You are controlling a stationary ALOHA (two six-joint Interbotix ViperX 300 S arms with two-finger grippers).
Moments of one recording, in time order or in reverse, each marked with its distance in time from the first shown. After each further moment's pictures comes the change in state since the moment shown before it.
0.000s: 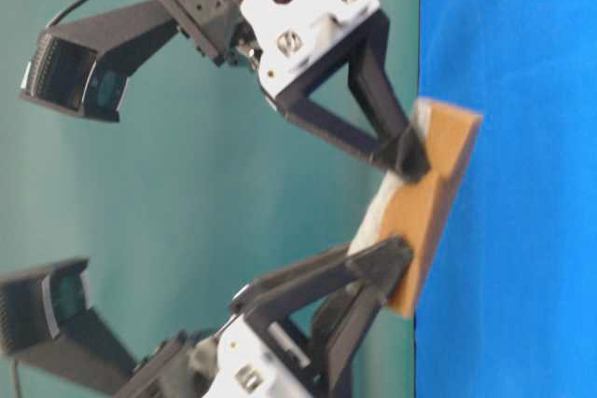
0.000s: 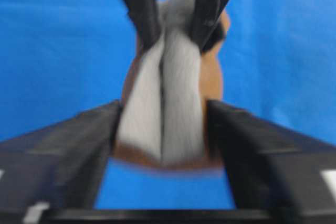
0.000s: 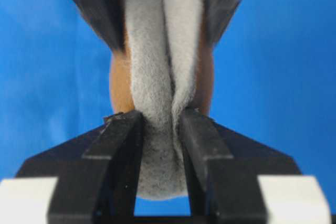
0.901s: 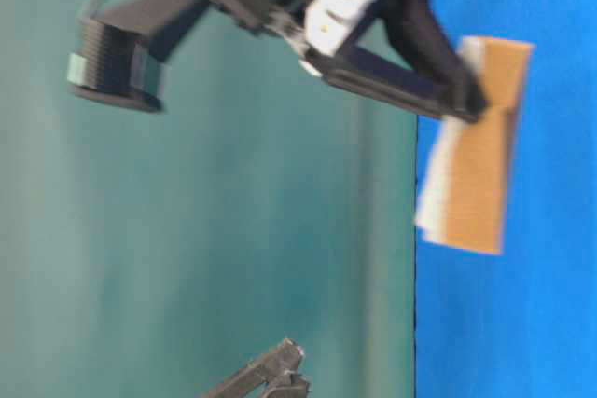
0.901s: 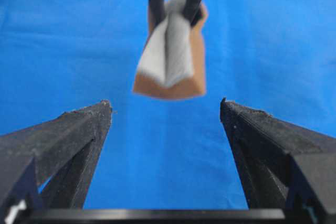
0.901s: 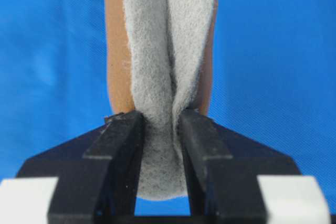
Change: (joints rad) left arm -0.006 -0.310 0.284 -0.003 -0.225 -0.014; right arm 0.006 0.037 0.028 -0.025 0.057 -0.002
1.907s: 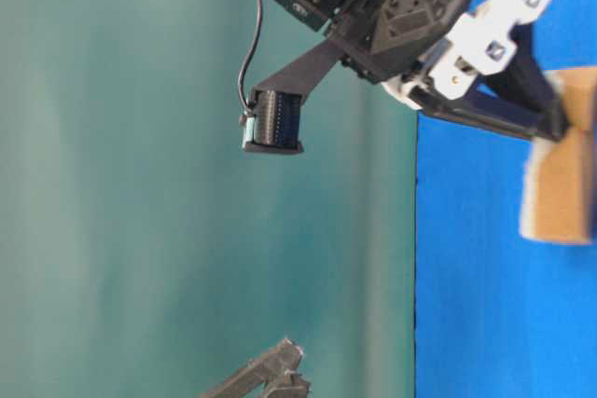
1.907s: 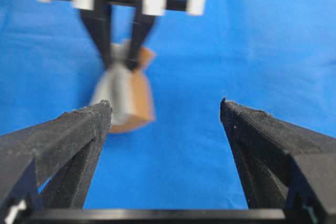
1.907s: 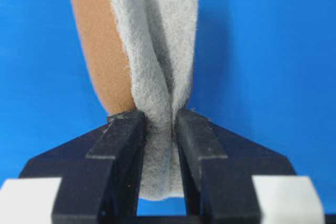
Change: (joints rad) left arm 0.000 0.000 0.000 0.000 -0.003 0.008; right arm -0.163 0.183 -0.012 -0.163 -0.067 -0.005
